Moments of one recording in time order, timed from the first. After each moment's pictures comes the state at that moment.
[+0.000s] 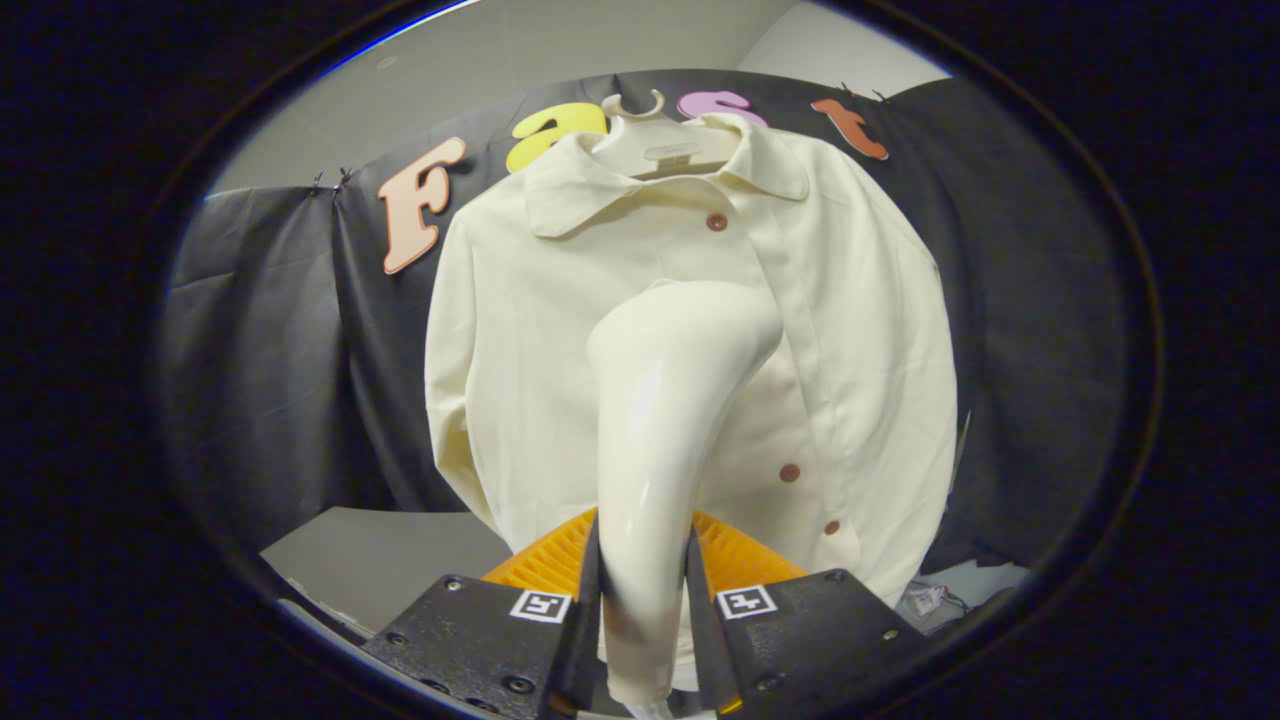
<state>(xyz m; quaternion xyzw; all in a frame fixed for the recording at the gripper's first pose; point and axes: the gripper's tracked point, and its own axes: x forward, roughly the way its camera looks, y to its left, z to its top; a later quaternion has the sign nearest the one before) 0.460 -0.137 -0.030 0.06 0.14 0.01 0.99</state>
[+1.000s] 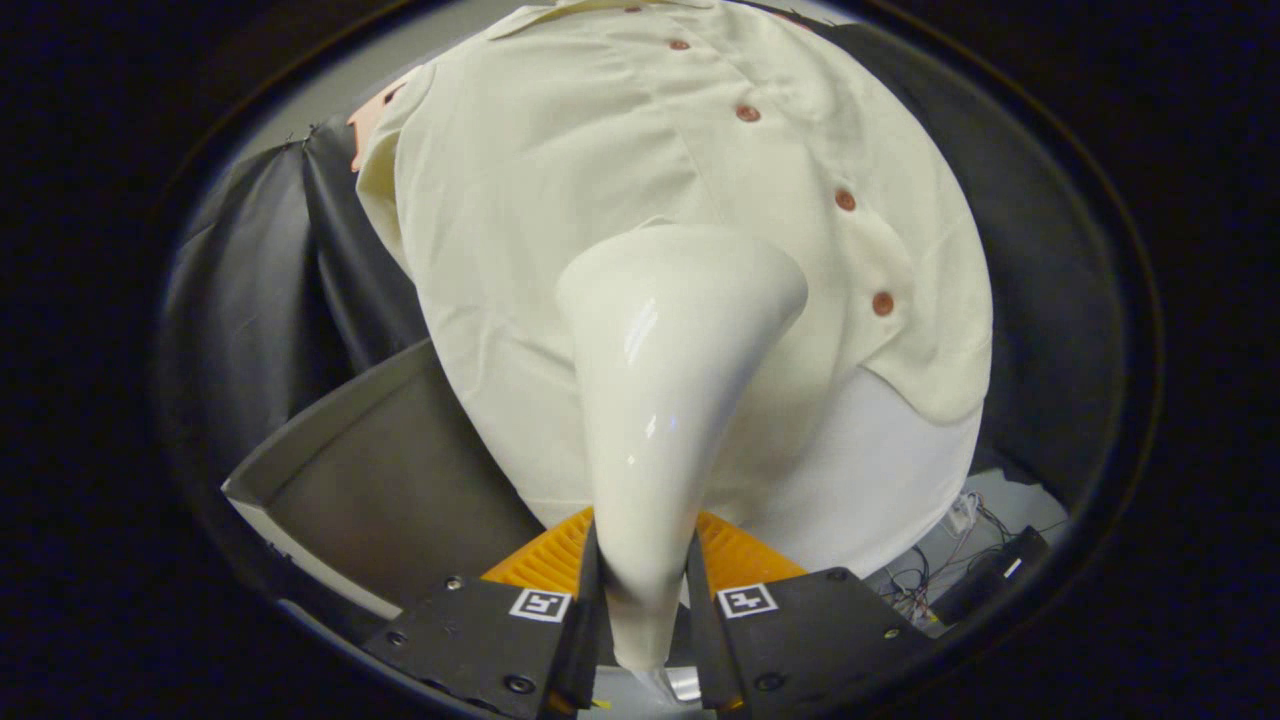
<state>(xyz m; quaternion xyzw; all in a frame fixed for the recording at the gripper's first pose) 0.403 -0.131 -0.261 0.08 0.29 0.01 0.95</state>
